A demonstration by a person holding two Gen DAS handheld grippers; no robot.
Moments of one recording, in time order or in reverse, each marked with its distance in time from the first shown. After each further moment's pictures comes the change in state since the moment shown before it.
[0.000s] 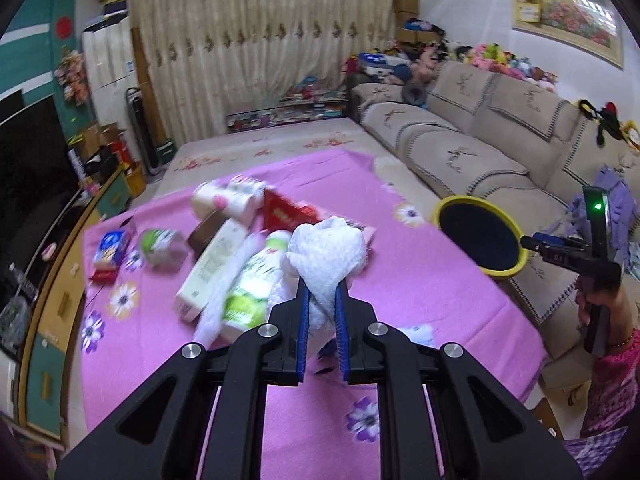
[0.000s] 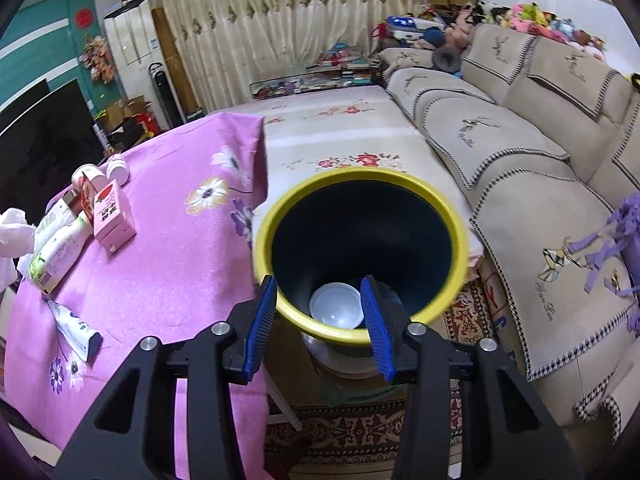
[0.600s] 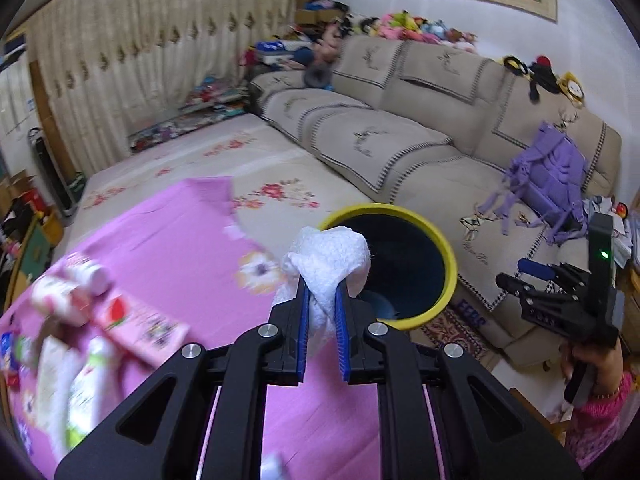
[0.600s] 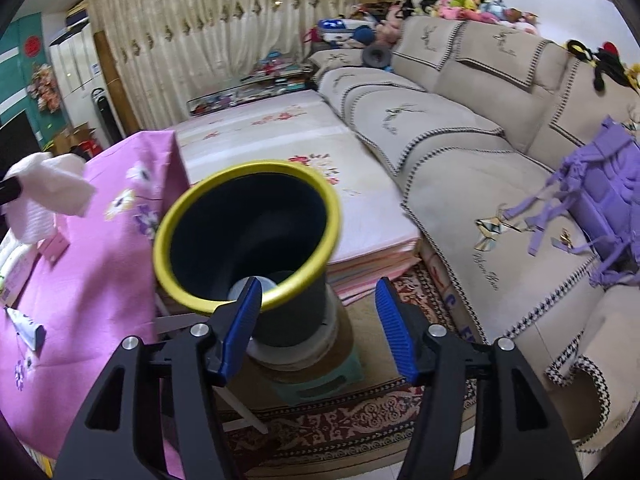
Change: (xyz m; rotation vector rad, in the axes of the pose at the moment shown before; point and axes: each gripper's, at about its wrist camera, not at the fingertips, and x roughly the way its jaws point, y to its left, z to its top) left arm 0.117 -0.178 0.088 0.203 0.056 -0.255; right arm -0.026 -0.091 -0.034 0.132 -0.034 -0.178
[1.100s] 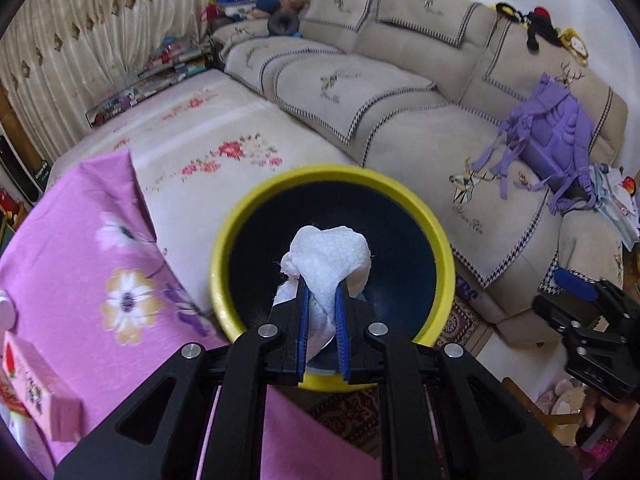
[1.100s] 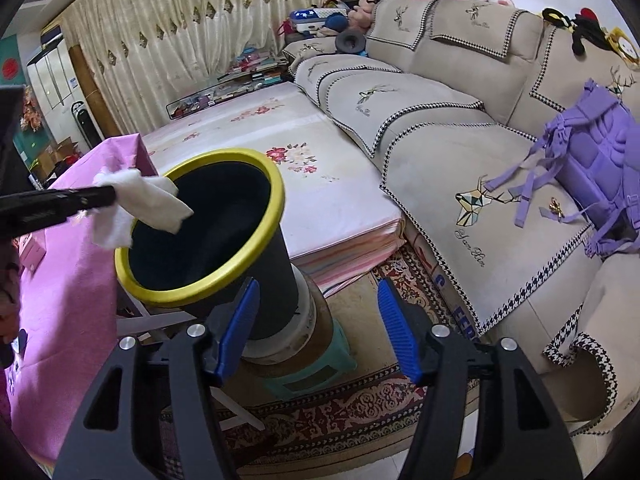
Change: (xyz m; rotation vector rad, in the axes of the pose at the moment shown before) left arm 0.167 -0.066 0.028 0.045 0.197 -0.061; right arm 0.016 -0.048 -0.014 0.081 0.033 -0.019
